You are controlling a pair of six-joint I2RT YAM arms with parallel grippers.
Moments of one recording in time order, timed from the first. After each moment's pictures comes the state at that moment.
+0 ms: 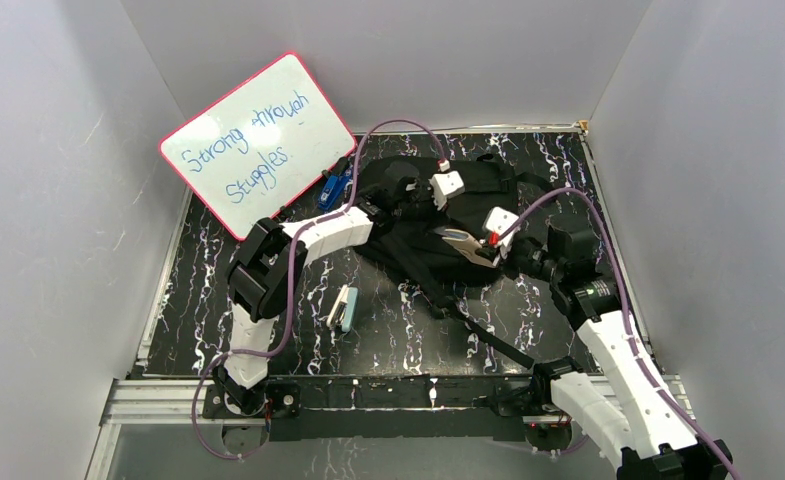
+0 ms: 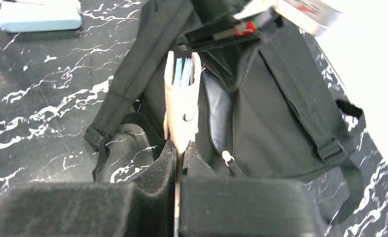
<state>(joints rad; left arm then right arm) -0.73 2.03 1.45 0.09 0.44 0.28 0.28 0.76 0.74 -0.42 -0.59 -0.57</state>
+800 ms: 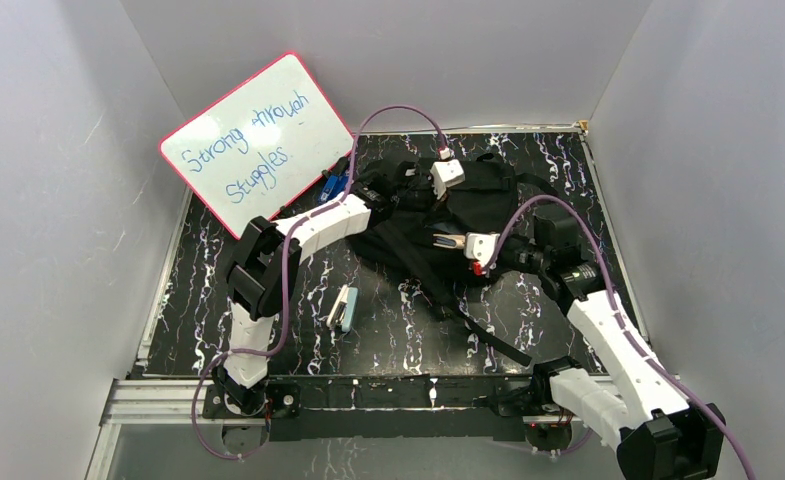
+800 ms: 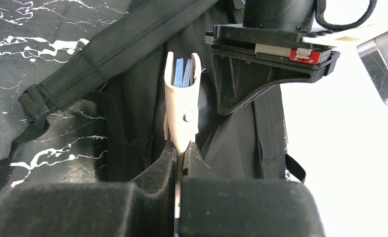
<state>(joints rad) -0.72 2.03 1.59 -0.08 0.55 0.26 0.30 0.89 0.74 -0.41 -0.71 -1.15</state>
